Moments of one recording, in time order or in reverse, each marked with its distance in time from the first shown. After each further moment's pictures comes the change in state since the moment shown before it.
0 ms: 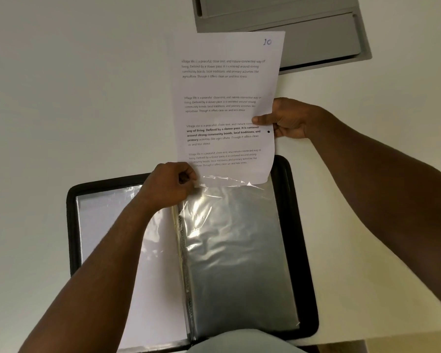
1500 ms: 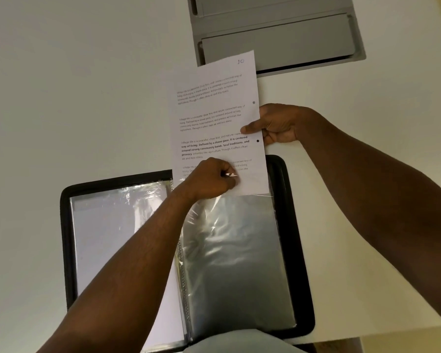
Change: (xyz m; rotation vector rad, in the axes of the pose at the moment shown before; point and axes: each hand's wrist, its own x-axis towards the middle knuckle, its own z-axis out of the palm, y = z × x) left_hand 0.030 0.062 0.047 -0.123 -0.201 0.058; right_hand -0.003 -0.005 0.017 -0.043 -0.122 0.162
